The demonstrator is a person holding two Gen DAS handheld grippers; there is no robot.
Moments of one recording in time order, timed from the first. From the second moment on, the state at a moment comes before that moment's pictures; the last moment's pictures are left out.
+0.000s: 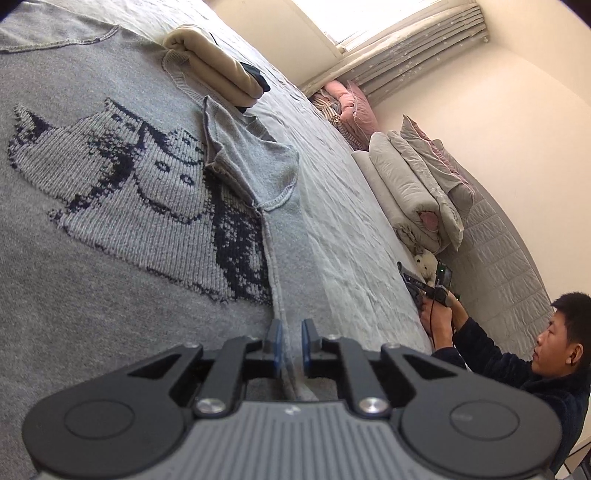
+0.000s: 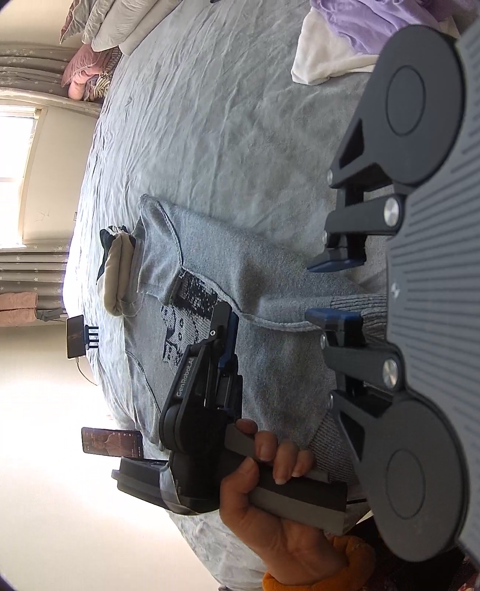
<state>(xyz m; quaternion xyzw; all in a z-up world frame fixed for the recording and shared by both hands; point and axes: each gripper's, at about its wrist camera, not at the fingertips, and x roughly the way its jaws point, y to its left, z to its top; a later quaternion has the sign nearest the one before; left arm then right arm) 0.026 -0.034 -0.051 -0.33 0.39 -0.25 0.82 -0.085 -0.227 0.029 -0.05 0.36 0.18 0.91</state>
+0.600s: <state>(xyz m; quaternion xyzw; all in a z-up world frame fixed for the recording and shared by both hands) -0.034 -0.037 -0.055 -0.33 0.42 -0.32 0.78 -0.115 -0.208 0.014 -0.06 0.38 0.24 0.89</state>
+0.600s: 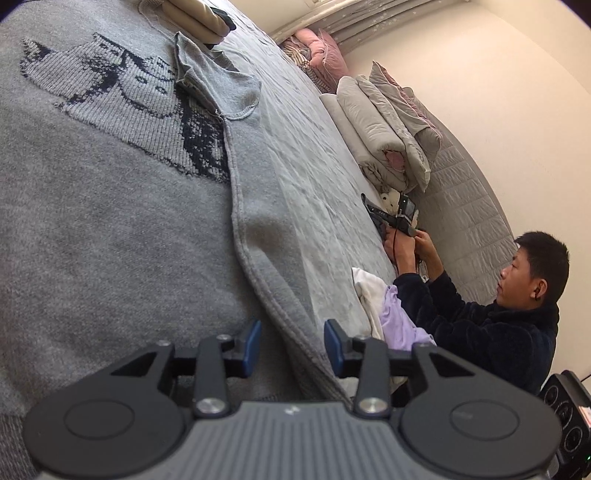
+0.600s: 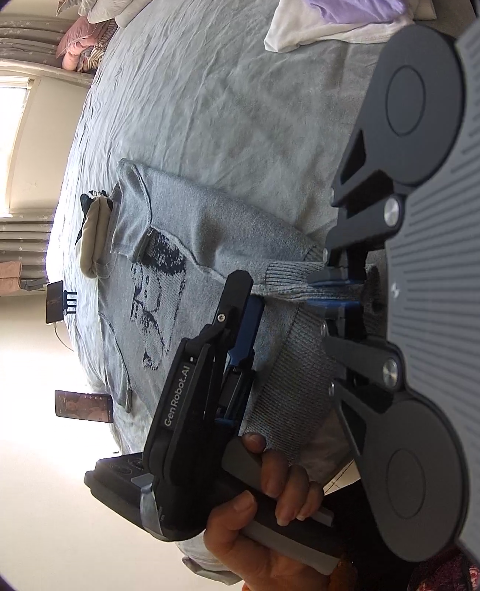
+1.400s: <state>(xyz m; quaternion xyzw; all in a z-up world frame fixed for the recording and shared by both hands) -0.081 -0.041 -0.058 -0.23 0.45 -0.36 0.78 -0.114 -0.242 -0.001 0.01 0.42 0.19 0.89</state>
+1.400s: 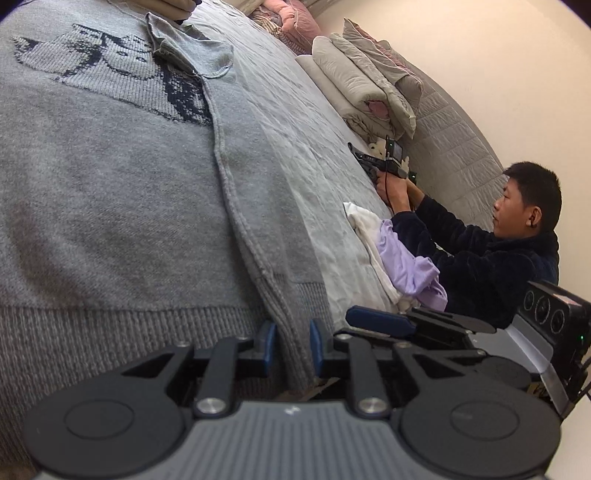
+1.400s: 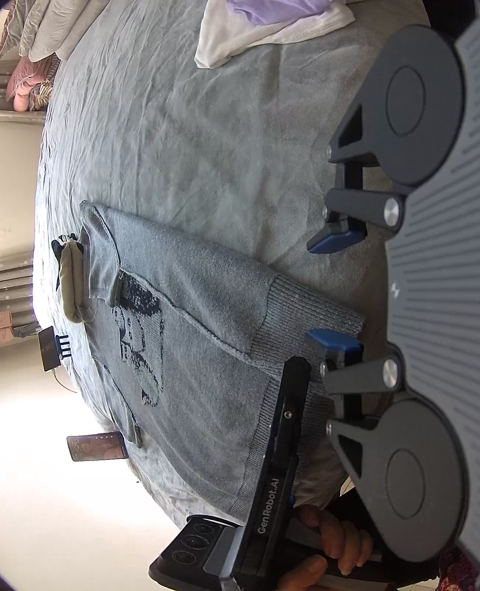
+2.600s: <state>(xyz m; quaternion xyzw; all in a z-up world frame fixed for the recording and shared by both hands) 0.054 -0.051 -0.050 -0.19 0.38 -0.24 0.88 0.035 -0.274 -0.020 0.16 0.42 0.18 0.87</state>
